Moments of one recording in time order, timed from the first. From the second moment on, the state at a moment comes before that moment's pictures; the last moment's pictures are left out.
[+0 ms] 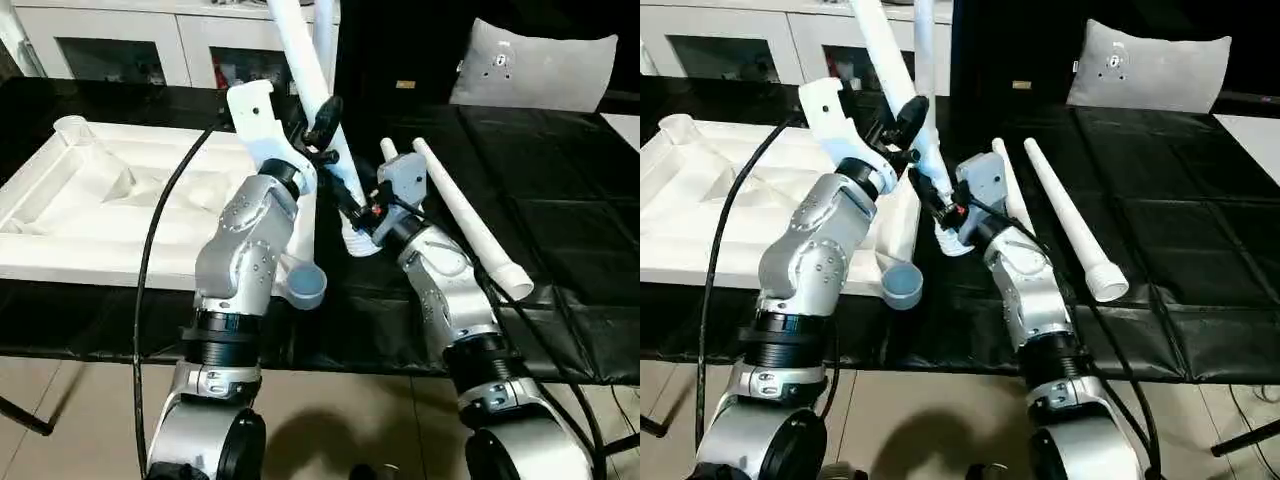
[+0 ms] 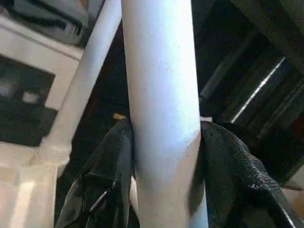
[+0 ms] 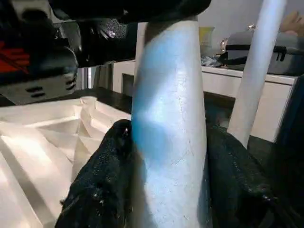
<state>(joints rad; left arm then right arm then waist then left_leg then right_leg) -0.71 -0.14 0.13 0.17 -0.40 0.36 -0.09 -0.62 0.00 0.02 0.56 0.11 -0.18 0.53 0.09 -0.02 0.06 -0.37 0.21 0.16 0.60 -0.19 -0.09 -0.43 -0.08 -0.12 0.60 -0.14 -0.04</state>
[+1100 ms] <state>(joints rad) -0.77 0.12 0.18 0.25 -0.70 0.62 -0.63 -0.65 -0.30 -0.03 0.37 0.53 0.48 1.09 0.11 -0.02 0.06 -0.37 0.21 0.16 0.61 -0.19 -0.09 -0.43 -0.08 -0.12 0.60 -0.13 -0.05</state>
